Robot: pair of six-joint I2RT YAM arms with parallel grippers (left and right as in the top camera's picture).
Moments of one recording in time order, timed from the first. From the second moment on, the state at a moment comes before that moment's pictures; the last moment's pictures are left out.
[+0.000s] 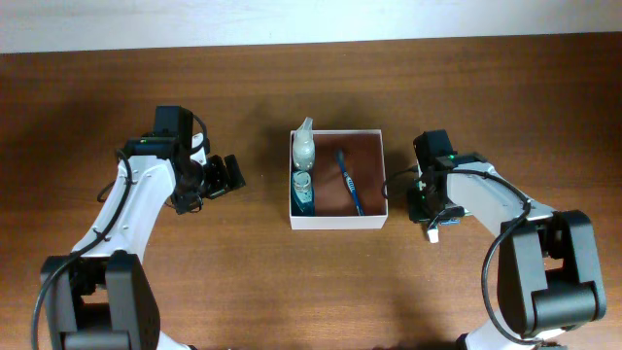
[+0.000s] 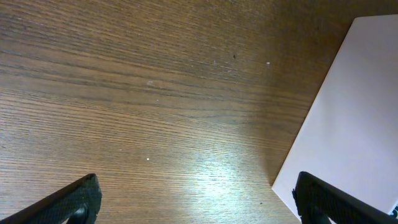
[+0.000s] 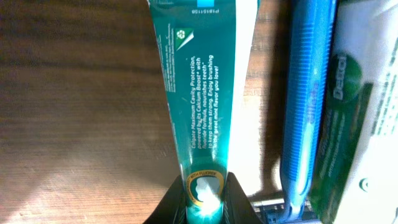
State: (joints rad) left arm -0.03 1.73 1.23 -0.89 0.24 -0.36; right arm 0.12 1.79 1.02 -0.77 0.10 0.12
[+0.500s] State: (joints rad) left arm -0.03 1.73 1.23 -0.89 0.24 -0.36; right arm 0.17 1.71 1.38 -1.04 0.02 0.14
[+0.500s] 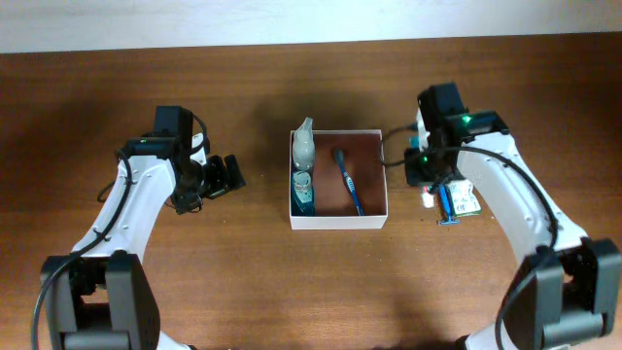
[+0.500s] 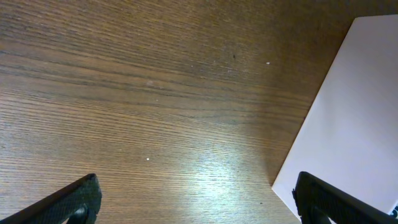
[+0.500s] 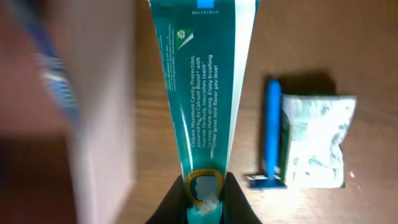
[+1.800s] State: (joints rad) left arm -0.03 1.73 1.23 -0.89 0.24 -0.36; right arm 0.47 1.86 1.40 -0.82 -0.05 0.45
